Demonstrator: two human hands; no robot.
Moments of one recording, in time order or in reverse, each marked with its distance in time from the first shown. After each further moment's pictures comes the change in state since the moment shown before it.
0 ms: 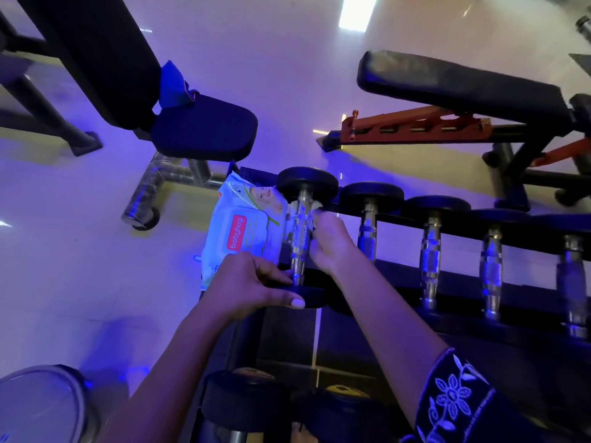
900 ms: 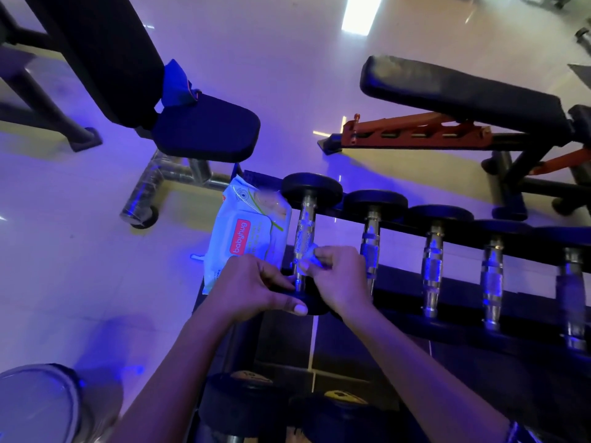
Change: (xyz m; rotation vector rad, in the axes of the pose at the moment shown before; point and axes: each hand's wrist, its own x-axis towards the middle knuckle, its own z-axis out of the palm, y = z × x) left_hand 0.007 -0.001 -0.002 -0.007 -0.019 -0.004; right_hand -0.040 0.031 -0.035 -0.891 0.140 -0.428
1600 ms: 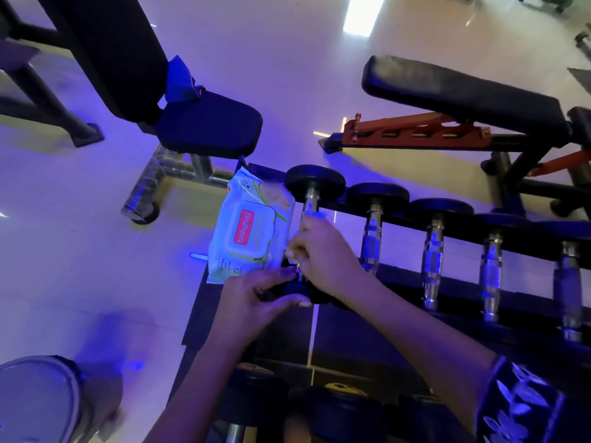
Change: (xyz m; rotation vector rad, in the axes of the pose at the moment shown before) left_hand -0.024 -0.039 0.035 -0.020 0.397 0.457; right_hand 0.015 -0.018 0.004 -0.565 -0.165 -0.598
